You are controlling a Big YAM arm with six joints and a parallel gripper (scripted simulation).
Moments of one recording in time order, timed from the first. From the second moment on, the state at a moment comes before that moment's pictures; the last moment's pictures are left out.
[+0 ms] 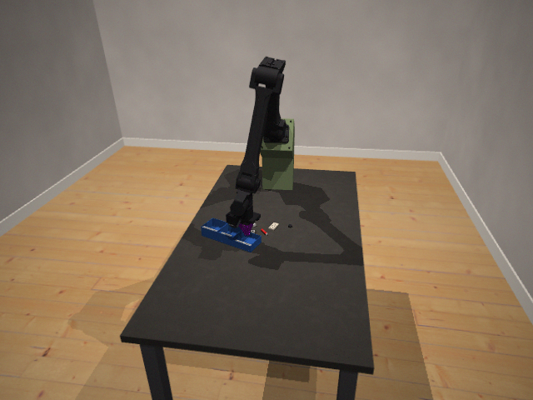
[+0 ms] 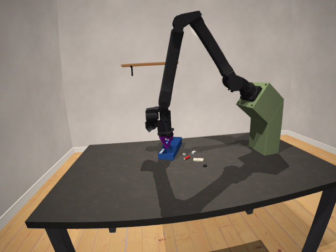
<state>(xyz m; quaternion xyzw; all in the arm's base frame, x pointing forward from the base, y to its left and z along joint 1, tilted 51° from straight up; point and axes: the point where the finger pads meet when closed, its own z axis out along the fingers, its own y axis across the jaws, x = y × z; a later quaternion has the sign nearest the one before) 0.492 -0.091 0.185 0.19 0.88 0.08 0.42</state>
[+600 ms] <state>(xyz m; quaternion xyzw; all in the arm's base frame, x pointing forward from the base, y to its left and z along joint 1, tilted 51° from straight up) 0.517 -0.094 0.165 0.19 0.88 0.08 0.42</state>
